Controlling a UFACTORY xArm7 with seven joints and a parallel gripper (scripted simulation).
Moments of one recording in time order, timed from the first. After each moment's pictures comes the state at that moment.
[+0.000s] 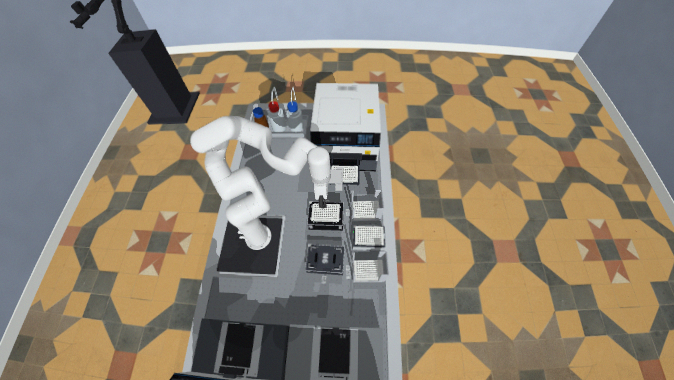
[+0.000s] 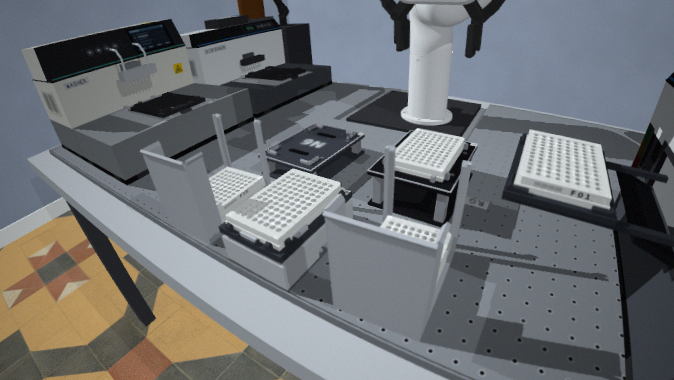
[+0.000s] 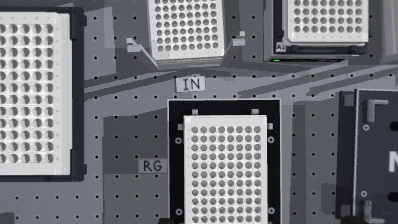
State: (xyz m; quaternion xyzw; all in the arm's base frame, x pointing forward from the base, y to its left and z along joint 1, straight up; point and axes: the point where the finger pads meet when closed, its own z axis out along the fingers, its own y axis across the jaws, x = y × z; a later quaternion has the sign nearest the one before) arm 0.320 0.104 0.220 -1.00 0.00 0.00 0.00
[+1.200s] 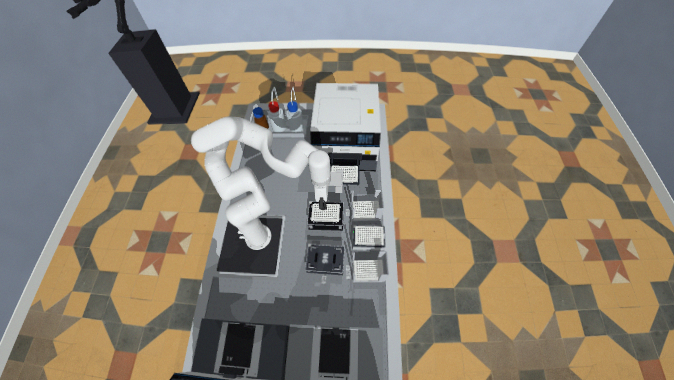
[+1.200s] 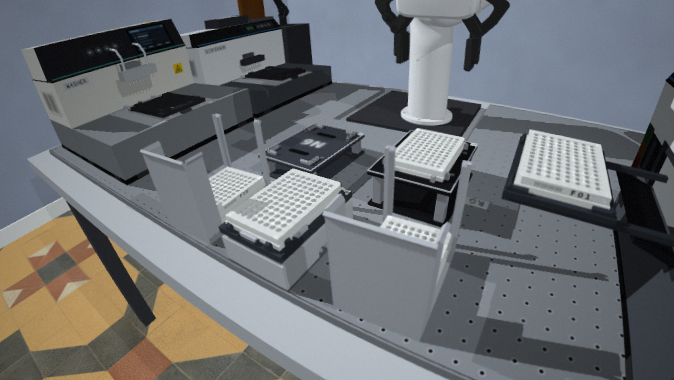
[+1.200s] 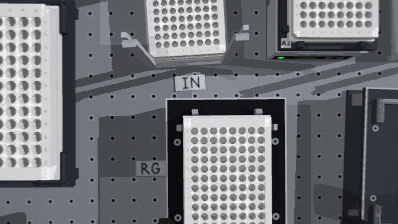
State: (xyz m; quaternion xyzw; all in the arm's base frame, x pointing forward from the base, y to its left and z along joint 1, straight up) arm 0.320 0.104 0.204 -1.00 0.00 0.00 0.00
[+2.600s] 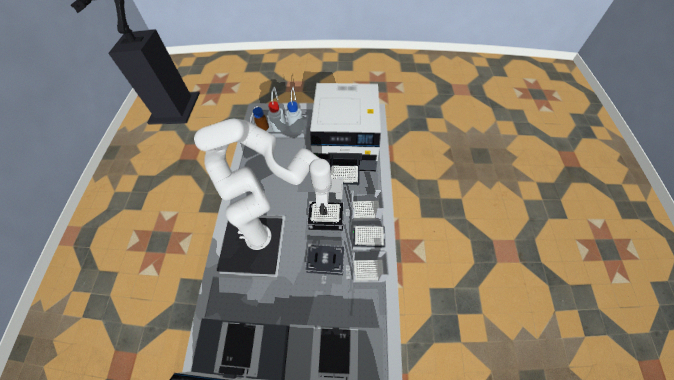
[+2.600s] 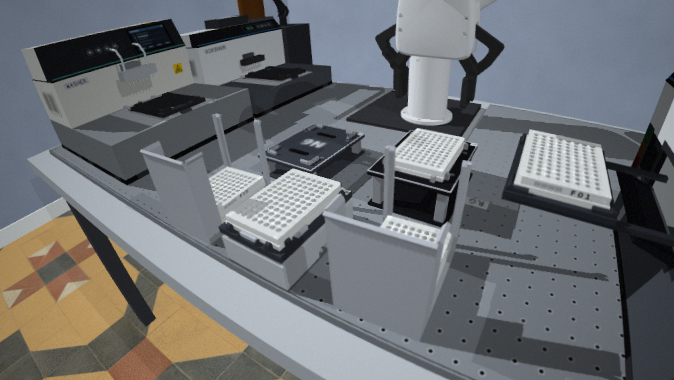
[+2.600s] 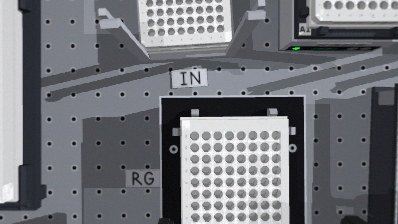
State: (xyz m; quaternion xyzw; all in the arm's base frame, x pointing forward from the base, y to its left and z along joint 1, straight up) arm 0.320 0.105 0.155 -1.00 0.00 0.00 0.00
